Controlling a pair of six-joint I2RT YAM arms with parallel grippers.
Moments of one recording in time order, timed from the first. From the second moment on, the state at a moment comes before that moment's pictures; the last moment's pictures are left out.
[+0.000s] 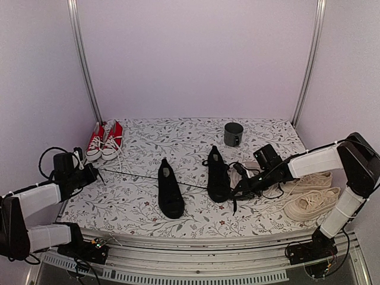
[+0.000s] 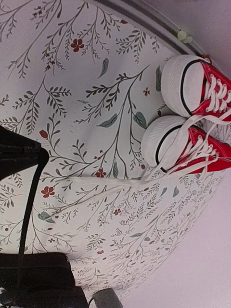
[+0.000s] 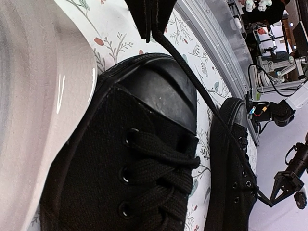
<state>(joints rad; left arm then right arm) 0.12 1.01 0.31 0.11 0.18 -0.39 0.56 1.66 0.76 -0.14 -0.70 0.48</state>
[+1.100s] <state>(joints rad) -0.52 1.70 0.59 0.29 0.43 -0.31 0.88 2.19 1.46 -0.17 -0.50 0.42</state>
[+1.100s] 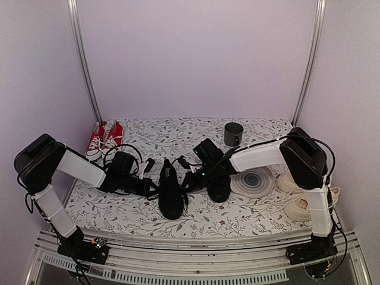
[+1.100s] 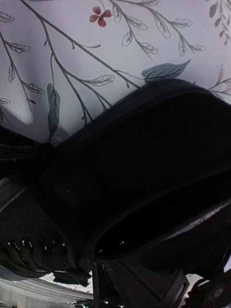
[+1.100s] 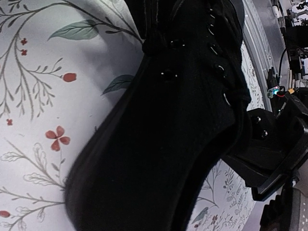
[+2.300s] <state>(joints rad) -0.67 1.20 0.68 0.01 0.35 -0.12 0.95 1.63 0.96 -0.30 -0.56 0.40</state>
